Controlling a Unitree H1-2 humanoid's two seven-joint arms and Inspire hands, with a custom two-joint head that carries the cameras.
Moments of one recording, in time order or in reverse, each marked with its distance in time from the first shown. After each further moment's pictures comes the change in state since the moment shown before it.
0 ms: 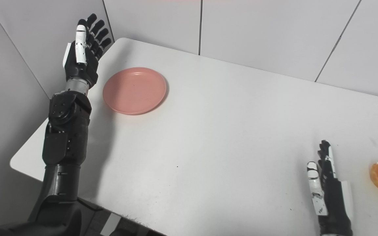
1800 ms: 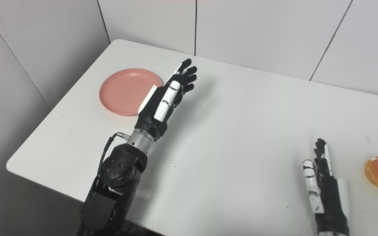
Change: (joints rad) left arm 0.225 -0.273 -0.433 -0.364 0.295 0.023 -0.107; right arm 0.003 0.001 0.002 -0.003 -0.002 0.000 -0.002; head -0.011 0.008
